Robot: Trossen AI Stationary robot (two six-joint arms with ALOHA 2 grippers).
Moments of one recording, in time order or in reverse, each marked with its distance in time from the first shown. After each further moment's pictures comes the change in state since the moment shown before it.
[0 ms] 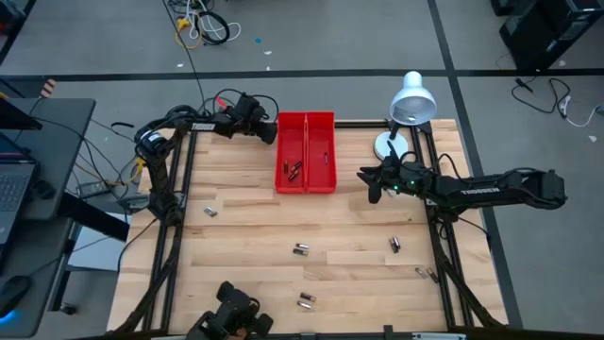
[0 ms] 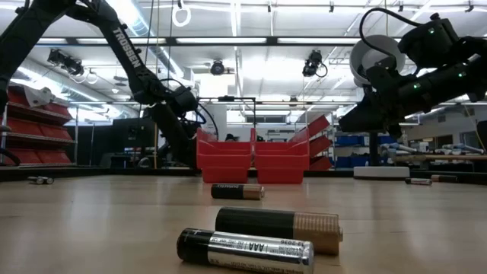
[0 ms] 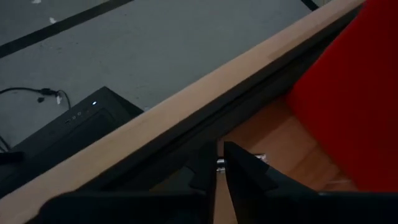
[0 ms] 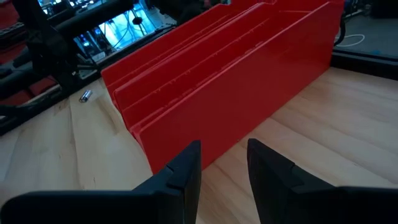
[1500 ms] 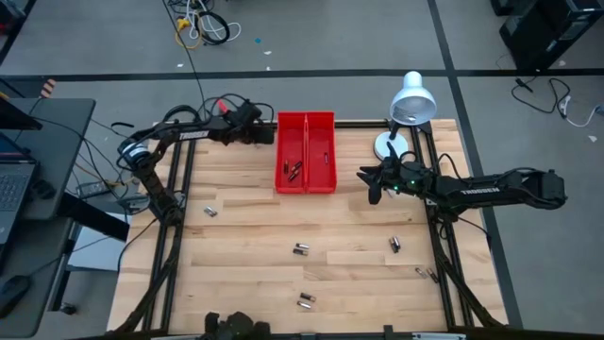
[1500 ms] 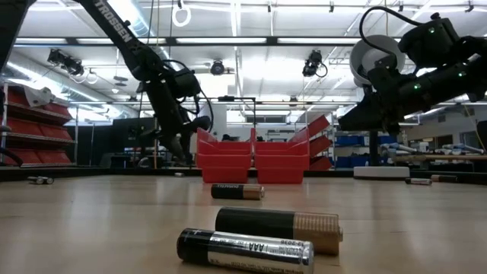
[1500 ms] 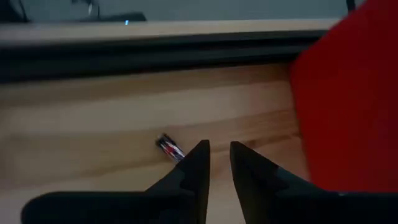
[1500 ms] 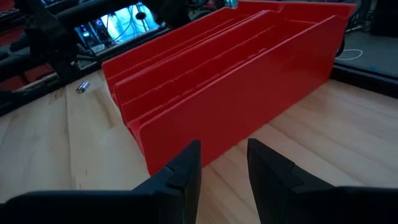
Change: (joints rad) left arm -0.116 -0.192 -0.021 -0.319 -0.180 -0.564; right arm 0.000 0.000 0.000 0.007 0.000 -0.090
